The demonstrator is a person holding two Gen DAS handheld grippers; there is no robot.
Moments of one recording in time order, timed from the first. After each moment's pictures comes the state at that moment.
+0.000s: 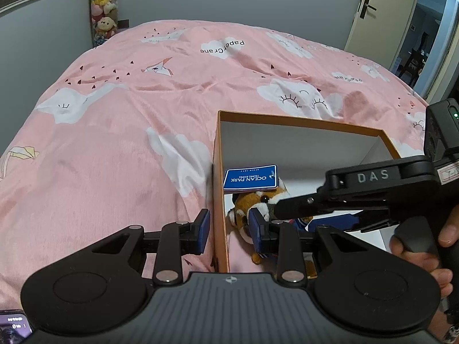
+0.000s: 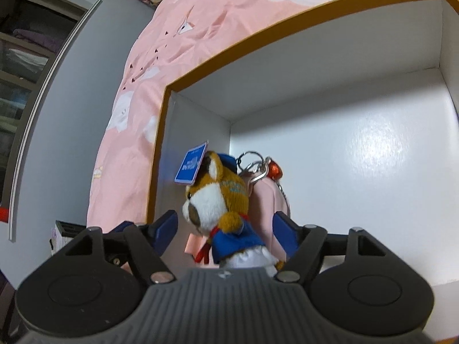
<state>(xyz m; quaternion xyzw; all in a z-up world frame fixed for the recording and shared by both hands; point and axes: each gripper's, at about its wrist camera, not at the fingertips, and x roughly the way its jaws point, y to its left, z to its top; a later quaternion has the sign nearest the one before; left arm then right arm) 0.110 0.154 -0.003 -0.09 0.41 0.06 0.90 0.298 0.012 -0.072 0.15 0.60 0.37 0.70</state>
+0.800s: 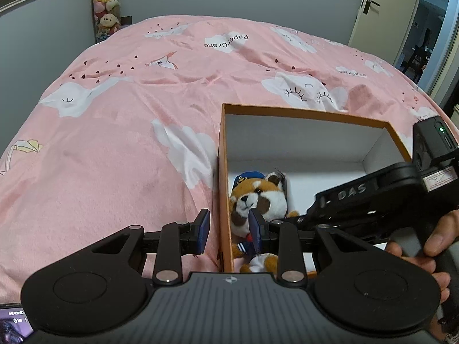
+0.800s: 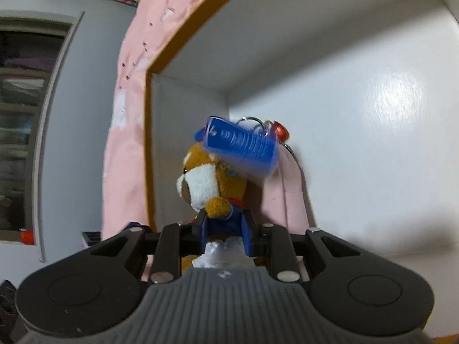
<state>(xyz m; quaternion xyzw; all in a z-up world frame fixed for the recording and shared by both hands) 0.108 0.156 -0.011 -0.08 0.42 0.07 0.90 0.294 0.018 -0.110 0.21 0.65 0.34 0.65</state>
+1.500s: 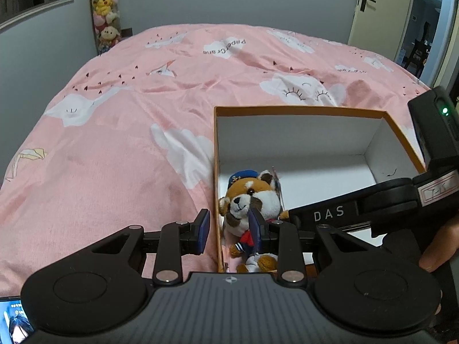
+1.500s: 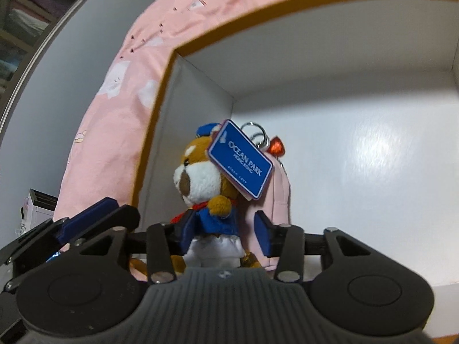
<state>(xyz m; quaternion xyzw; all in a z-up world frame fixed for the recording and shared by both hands) 0.095 0.136 -0.009 -0.05 0.40 0.07 0.91 0.266 0.035 -0.083 0.07 0.57 0.38 0.73</state>
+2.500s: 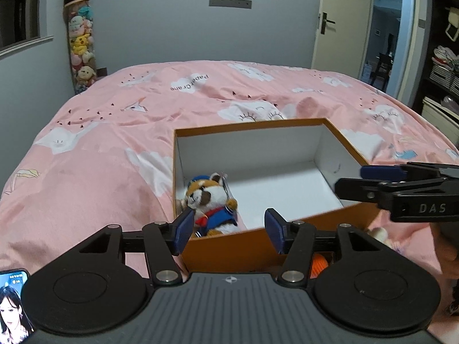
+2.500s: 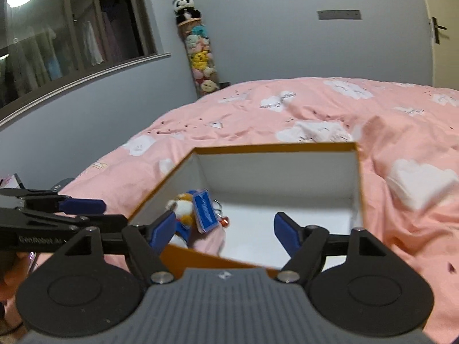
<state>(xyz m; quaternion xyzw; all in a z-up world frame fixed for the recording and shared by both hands) 0.030 0.093 0.007 -0.02 0.34 0.01 0.94 0.174 -0.104 -0.016 -0.01 0.28 0.40 0.87</state>
